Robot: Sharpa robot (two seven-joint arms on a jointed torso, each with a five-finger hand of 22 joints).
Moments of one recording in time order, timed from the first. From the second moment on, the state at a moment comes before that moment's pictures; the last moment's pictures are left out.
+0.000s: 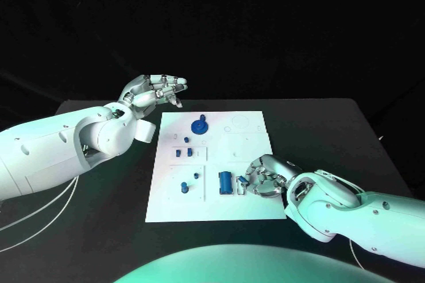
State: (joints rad) left arm 1.16 -0.90 0.01 1.47 -0.09 -0.16 0.39; left_hand 1.40 -0.18 0.44 0.05 0.36 0.85 0.21 0.31 0.18 0.81 0.16 0.50 0.13 1.00 0.08 1.08 0.36 0.17 0.86 0.16 0.91 0.49; right arm 0.97 -0.90 -0.14 1.84 -1.37 -0.50 -0.46; right_hand 1.20 -0.19 0.52 0.20 0.30 0.98 0.07 0.45 0.66 1.41 -0.02 1.23 1.31 1.46 -0.07 1.54 1.31 0.10 1.44 0.03 1.10 1.31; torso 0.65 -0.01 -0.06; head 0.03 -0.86
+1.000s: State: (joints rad) left arm 1.16 -0.90 0.01 1.47 -0.09 -0.16 0.39; left_hand 1.40 -0.18 0.44 0.05 0.36 0.85 0.21 0.31 0.18 0.81 0.16 0.50 0.13 1.00 0.08 1.08 0.36 0.17 0.86 0.16 0.91 0.49; right arm 0.97 -0.87 -0.14 1.81 -1.34 -0.46 -0.47; right_hand 1.08 -0.18 0.45 0.29 0.27 1.01 0.04 0.48 0.69 1.44 -0.02 1.29 1.31 1.47 -0.08 1.54 1.31 0.10 1.44 0.03 1.11 1.31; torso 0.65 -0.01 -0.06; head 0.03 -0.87
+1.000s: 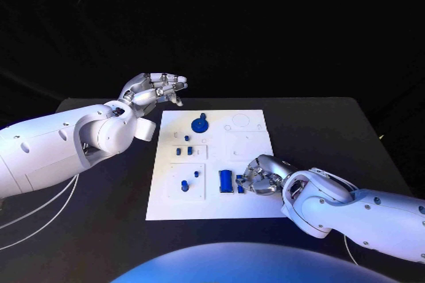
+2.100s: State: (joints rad) left arm 1.16 -0.89 0.01 1.44 -0.09 -0.16 0.39; left_hand 1.39 -0.17 0.44 0.05 0.36 0.85 0.21 0.31 0.18 0.80 0.15 0.51 0.12 0.99 0.08 1.08 0.36 0.17 0.85 0.16 0.91 0.49; right arm 1.05 -0.93 -0.14 1.73 -1.11 -0.58 -0.12; right_hand 1.23 -0.14 0.37 0.24 0.32 0.85 0.12 0.39 0.66 1.23 0.04 0.96 1.13 1.47 -0.04 1.44 1.29 0.13 1.33 0.07 0.74 1.31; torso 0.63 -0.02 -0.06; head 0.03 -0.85
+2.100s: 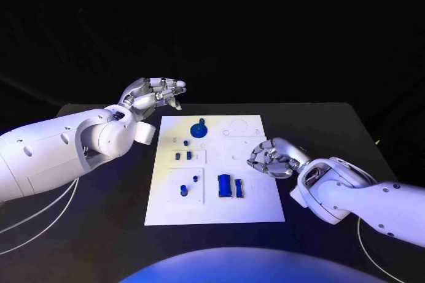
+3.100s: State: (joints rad) left arm 1.10 -0.77 0.00 1.27 0.00 -0.24 0.47; left_hand 1.05 -0.07 0.17 0.04 0.13 0.28 0.07 0.12 0.06 0.33 0.07 0.06 0.02 0.28 0.07 0.11 0.04 0.06 0.26 0.10 0.07 0.02; right arm 1.11 -0.72 -0.11 1.26 -0.21 -0.46 0.39; right_hand 0.99 -0.05 0.18 0.04 0.06 0.28 0.08 0.07 0.16 0.34 0.06 0.07 0.06 0.43 0.04 0.10 0.13 0.07 0.33 0.08 0.02 0.20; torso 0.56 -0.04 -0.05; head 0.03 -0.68
